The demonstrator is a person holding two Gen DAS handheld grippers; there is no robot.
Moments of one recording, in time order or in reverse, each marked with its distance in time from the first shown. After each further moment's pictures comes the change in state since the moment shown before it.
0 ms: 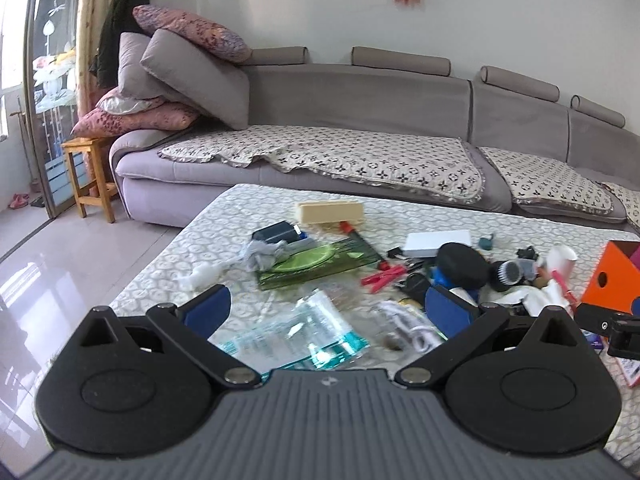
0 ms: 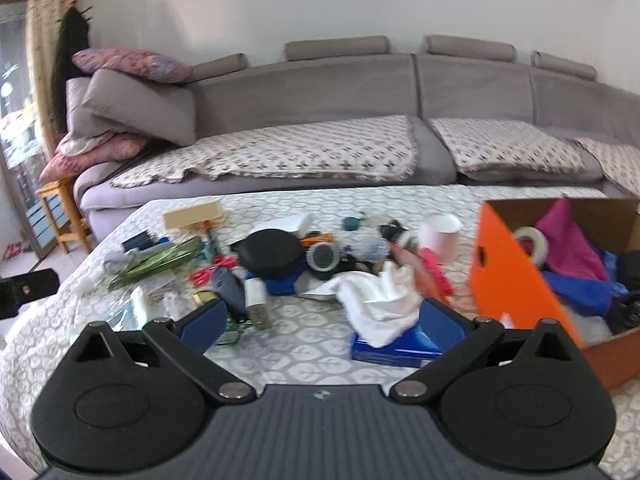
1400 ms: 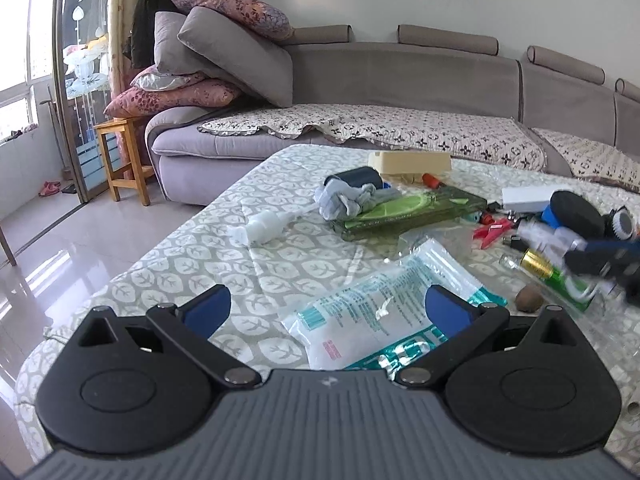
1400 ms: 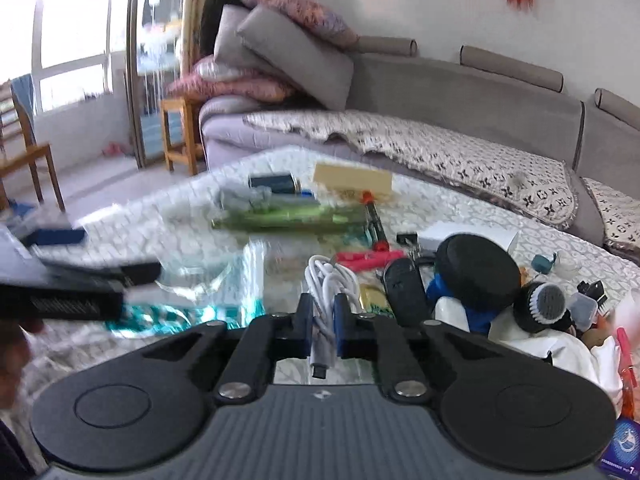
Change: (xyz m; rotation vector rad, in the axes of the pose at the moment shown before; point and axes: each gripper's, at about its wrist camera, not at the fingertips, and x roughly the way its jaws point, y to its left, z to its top) left arm 0.048 0.056 -0.041 0.010 0.032 0.125; right arm 0.067 0.082 0.001 -0.310 0.021 0.327
